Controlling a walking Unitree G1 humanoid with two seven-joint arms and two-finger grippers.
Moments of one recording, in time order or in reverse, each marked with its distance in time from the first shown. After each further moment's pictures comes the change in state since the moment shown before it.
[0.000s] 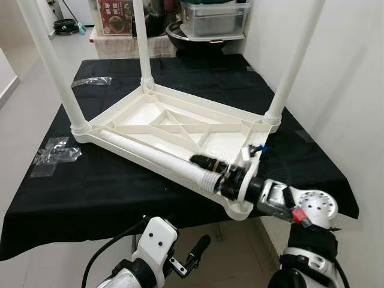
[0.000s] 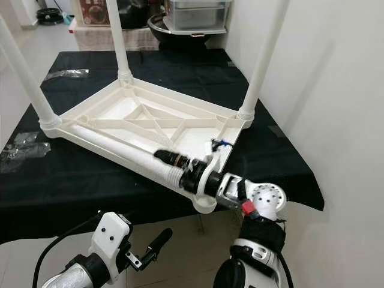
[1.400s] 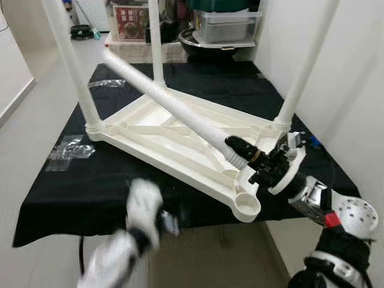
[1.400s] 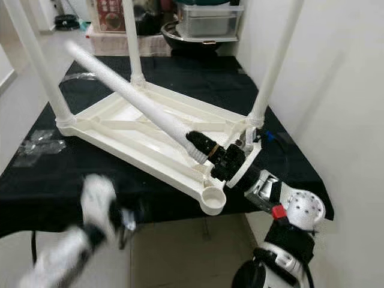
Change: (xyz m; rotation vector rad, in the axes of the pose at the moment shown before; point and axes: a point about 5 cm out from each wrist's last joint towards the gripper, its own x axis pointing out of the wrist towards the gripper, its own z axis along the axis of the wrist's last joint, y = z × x) left arm 0.035 0.065 0.079 -0.155 -0.380 0.229; right arm -0.046 0.039 0.018 -0.056 -0.163 0.515
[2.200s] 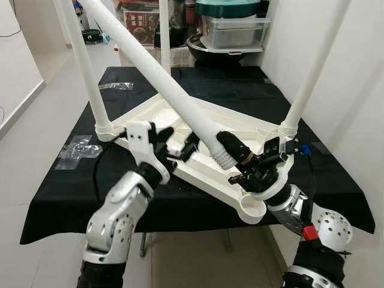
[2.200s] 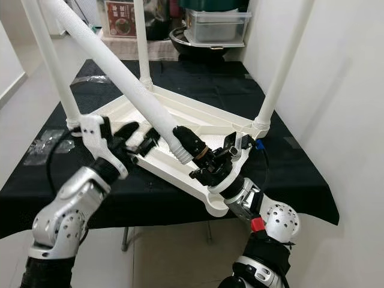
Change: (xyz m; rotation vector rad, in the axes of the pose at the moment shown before) left arm 0.041 -0.006 0.002 -0.199 0.017 -0.149; right arm 0.011 -0.002 -0.014 0.044 -0.040 0.115
